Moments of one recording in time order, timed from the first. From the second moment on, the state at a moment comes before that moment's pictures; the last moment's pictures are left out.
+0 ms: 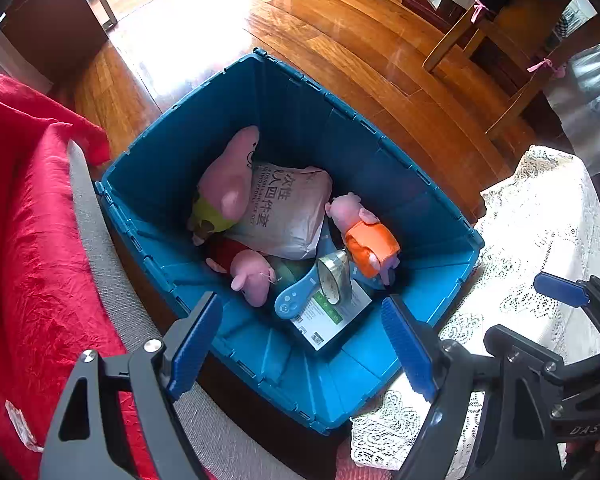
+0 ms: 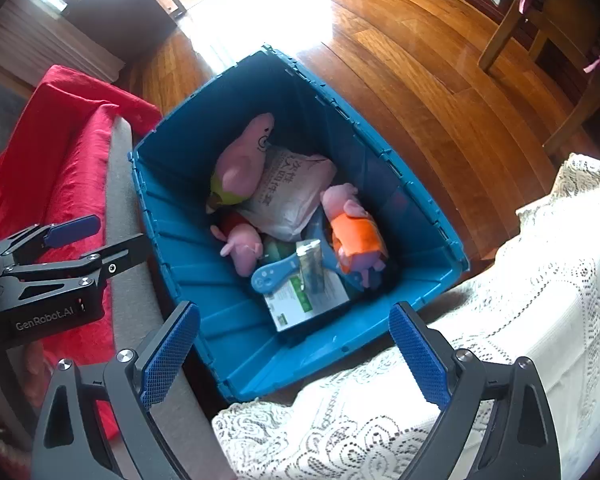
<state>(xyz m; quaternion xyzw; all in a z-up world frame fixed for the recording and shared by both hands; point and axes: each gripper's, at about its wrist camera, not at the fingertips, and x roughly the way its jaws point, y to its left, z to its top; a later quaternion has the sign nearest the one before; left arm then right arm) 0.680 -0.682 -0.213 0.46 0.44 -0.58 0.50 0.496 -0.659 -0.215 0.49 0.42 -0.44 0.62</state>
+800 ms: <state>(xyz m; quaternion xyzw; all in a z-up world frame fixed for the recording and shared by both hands) 0.556 -0.637 -0.172 0.51 0.36 -0.65 0.44 0.371 -0.569 -0.171 0.52 0.34 -0.55 0.56</state>
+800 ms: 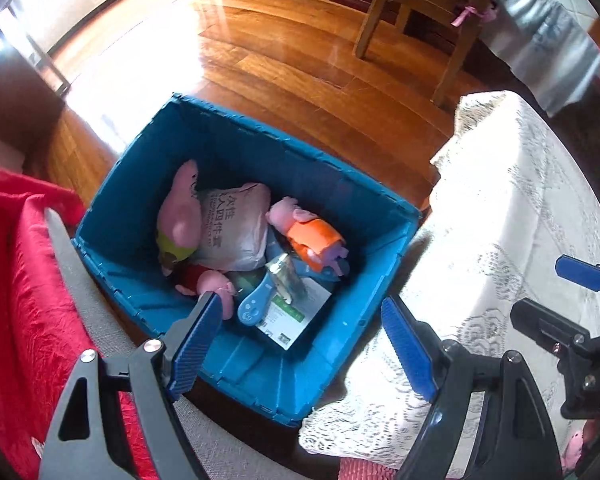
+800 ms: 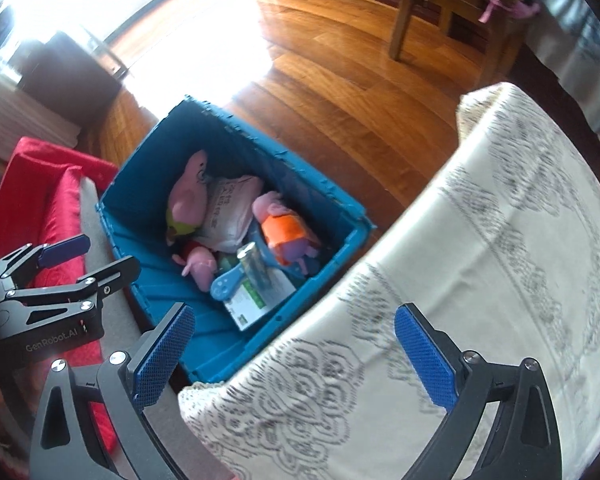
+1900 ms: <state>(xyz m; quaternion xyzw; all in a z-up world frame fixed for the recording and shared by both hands) 0.196 -0.361 -0.121 0.58 0.16 -0.78 0.18 0.094 -0.190 -0.127 0.60 0.13 -0.72 0.32</state>
